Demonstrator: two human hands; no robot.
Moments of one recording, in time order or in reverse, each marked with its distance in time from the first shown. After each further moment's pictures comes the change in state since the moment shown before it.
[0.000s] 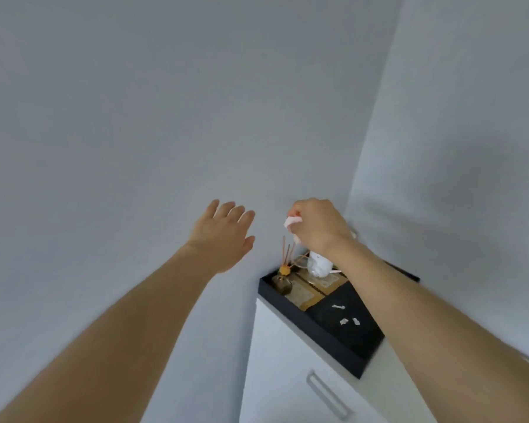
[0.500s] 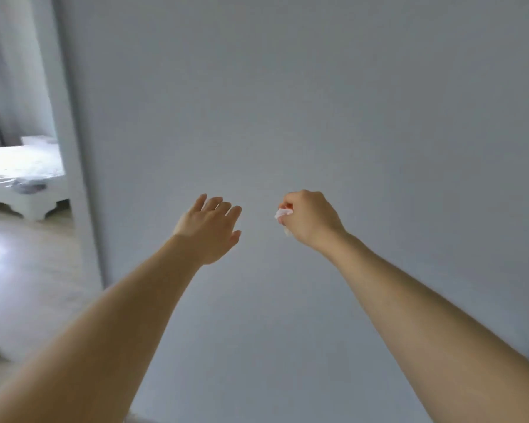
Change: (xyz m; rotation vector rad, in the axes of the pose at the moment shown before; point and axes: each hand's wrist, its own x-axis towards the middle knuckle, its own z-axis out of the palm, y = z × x) left_hand -0.463 -0.169 -0.132 0.340 -0.255 -0.831; right_hand -0.212 -0.395 0.038 0.400 -0.255 -0.836
